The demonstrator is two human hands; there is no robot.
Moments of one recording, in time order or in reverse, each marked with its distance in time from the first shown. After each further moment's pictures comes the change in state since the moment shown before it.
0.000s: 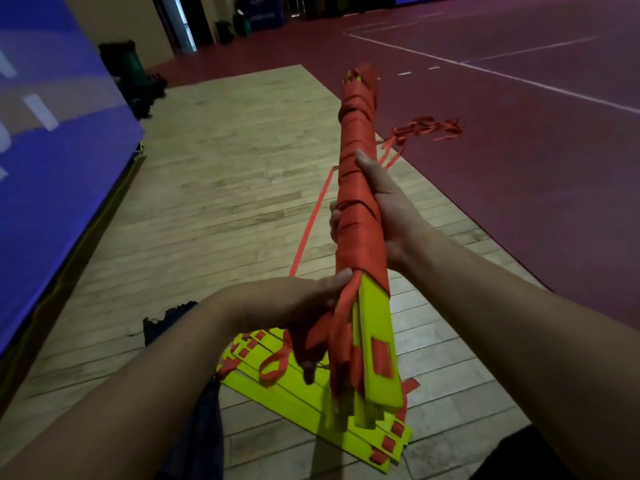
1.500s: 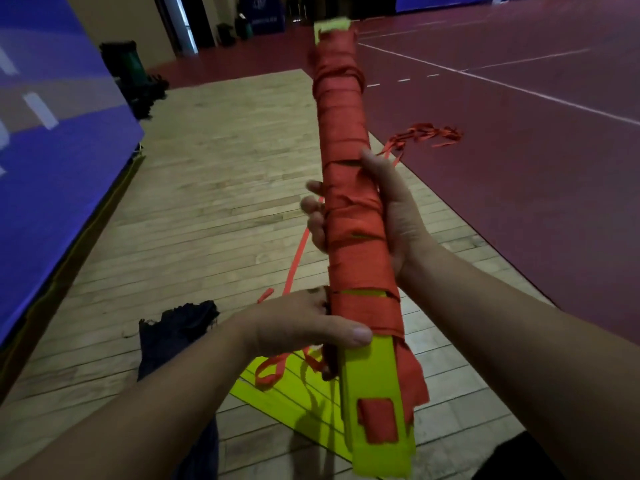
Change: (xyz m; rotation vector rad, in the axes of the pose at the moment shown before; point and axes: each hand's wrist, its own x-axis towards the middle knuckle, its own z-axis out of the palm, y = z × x) left_hand 0.008 -0.010 0.017 -0.221 -0.124 0.358; right_hand -0.017 0.006 0.017 0.035 -0.252 0.006
